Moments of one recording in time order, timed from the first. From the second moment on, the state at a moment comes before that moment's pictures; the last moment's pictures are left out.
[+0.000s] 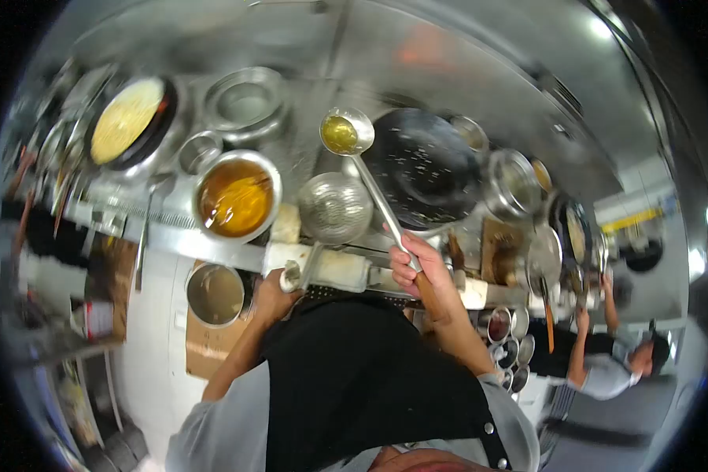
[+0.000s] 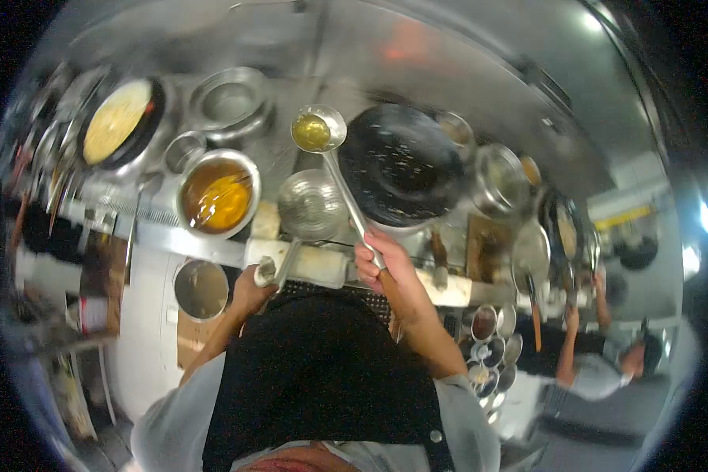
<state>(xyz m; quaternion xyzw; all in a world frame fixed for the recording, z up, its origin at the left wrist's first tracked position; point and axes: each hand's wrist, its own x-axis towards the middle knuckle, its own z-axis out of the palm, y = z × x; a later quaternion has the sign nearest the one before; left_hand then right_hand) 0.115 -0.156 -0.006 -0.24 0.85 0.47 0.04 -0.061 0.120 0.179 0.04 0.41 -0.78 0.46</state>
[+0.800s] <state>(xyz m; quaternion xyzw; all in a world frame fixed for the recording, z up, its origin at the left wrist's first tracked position) 0.079 0.011 -0.005 -0.29 0.81 0.51 0.05 -0.165 0.421 -0.019 -0.01 0.84 -0.53 -0.11</state>
